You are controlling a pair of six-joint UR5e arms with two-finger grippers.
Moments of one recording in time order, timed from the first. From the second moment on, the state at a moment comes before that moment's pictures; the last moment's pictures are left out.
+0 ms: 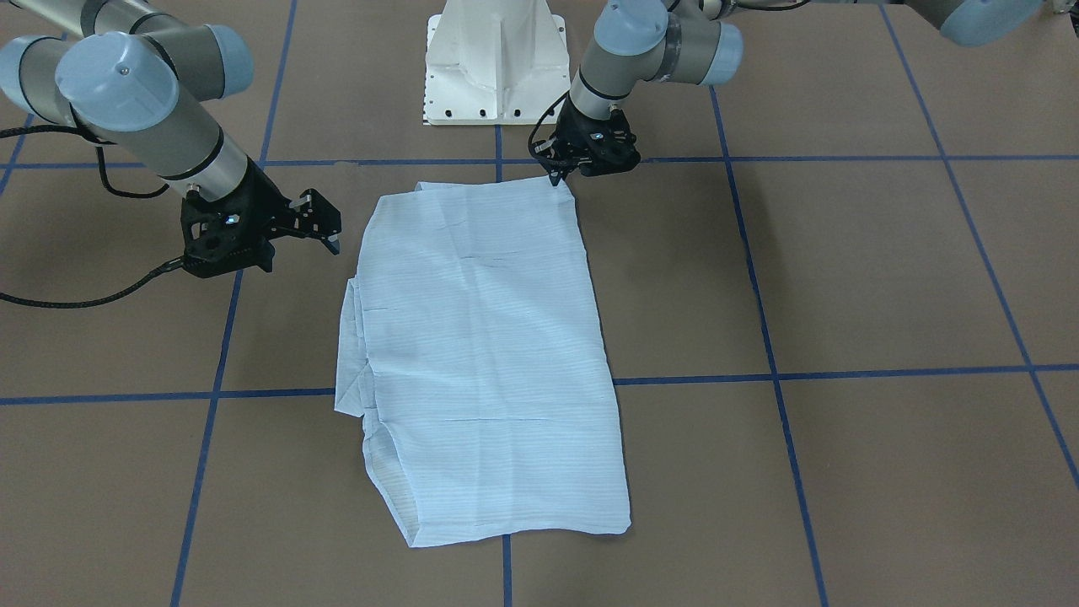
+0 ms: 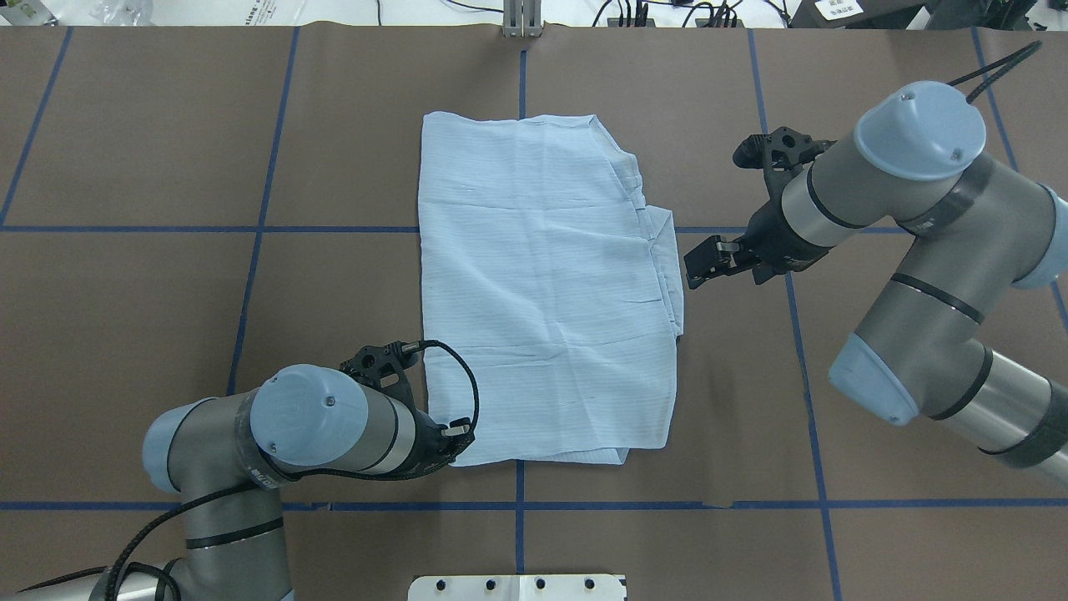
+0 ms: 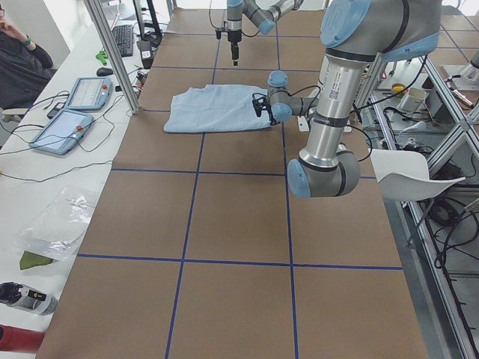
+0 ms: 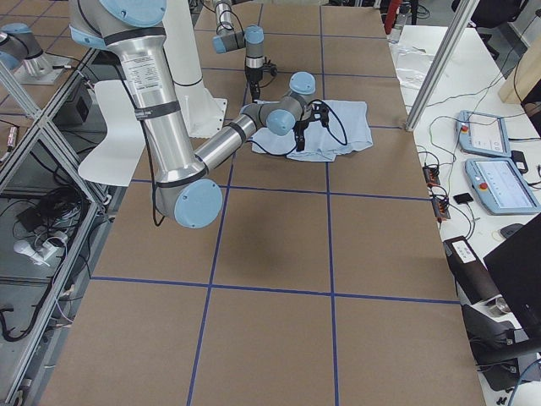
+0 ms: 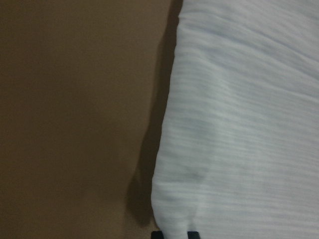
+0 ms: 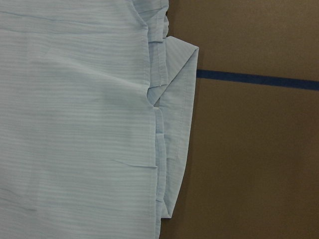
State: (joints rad) left arm -0.29 -2.00 -1.83 -1.90 -1.81 -1.73; right arm 0.76 -1.24 1.86 -1.36 2.17 0.98
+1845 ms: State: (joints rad) left arm -0.33 -2.01 -1.85 -1.90 -1.82 -1.72; right arm 0.31 -1.12 1.86 -1.55 1.75 1.83
